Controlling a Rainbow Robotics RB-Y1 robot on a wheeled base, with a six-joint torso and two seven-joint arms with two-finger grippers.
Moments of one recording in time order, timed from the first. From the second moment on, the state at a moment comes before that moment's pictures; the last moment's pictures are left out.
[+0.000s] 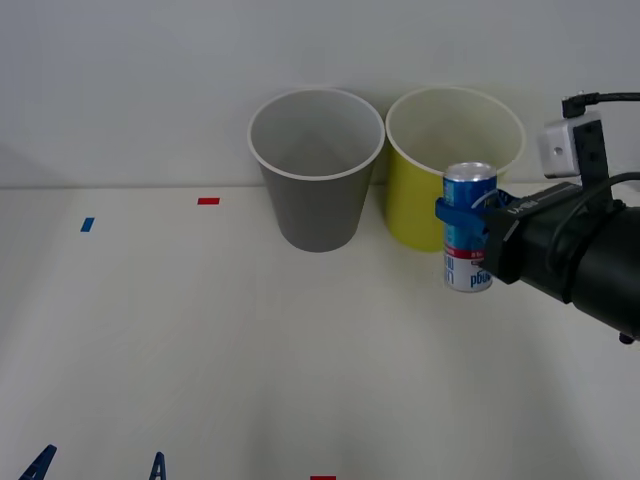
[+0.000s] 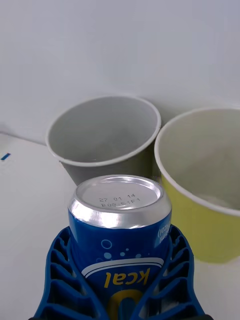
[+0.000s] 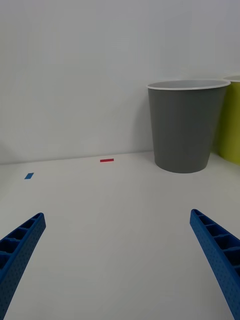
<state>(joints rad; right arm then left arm) -0.06 -0.31 -0.13 -2.60 -0.73 1.29 1.59 1.17 0.43 -0.40 -2.10 0.26 -0.81 -1.82</state>
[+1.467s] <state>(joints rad) -0.62 -0.23 0.10 -2.04 -0.67 0.81 1.61 1.17 0.43 -0.40 -2.10 0.26 -0.81 -1.82</state>
